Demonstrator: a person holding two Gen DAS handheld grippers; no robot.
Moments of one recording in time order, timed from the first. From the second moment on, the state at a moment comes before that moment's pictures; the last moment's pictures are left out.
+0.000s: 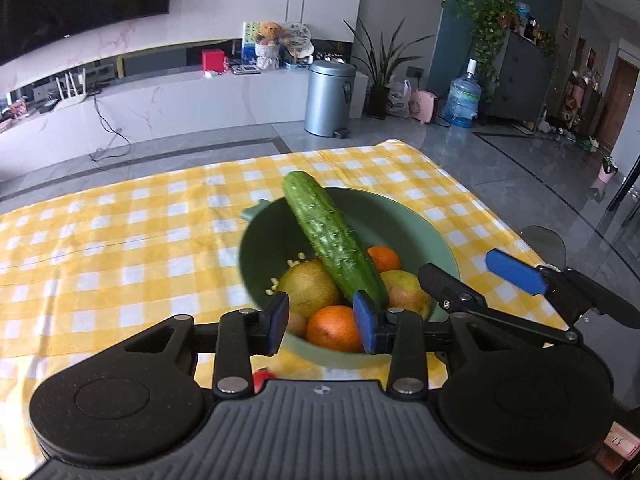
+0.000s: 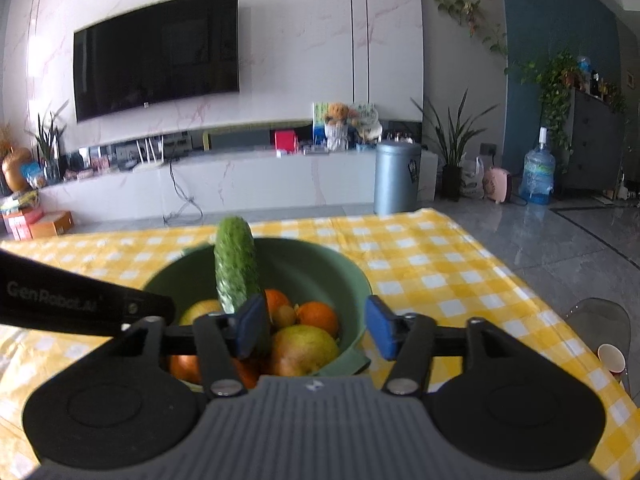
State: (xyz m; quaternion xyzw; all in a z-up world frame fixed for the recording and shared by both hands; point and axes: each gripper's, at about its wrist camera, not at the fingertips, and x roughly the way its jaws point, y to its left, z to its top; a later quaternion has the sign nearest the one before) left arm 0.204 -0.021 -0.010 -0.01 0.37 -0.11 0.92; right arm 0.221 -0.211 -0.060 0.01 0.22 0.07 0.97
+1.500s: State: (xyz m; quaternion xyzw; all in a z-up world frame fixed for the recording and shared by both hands) left arm 0.160 0.083 -0.073 -0.07 0.41 -0.07 0.91; right arm 0.219 -0.136 -0.100 0.04 0.36 0.21 0.91
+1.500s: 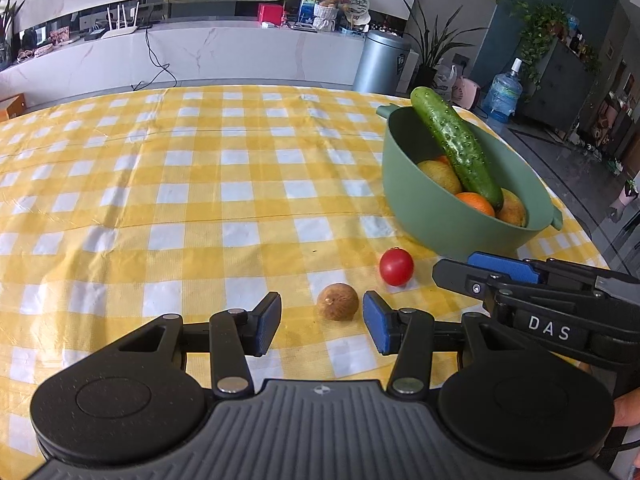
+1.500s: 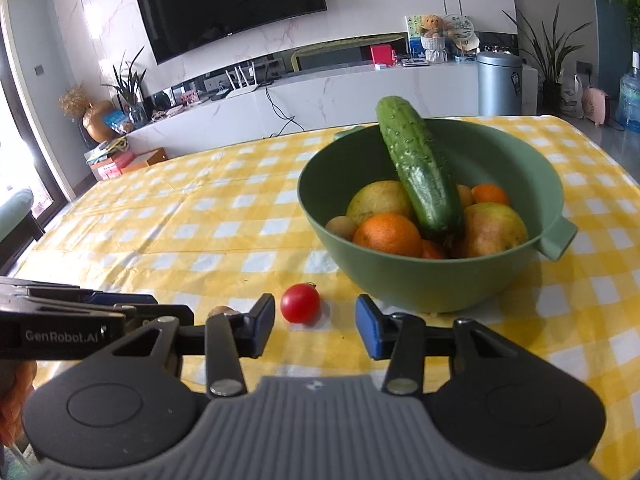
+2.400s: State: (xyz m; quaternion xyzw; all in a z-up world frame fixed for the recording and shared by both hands) left arm 0.178 0.069 -0.102 -0.05 0.41 -0.10 0.90; right arm 0.235 -0.122 -0.117 0.03 0.37 0.22 0.90
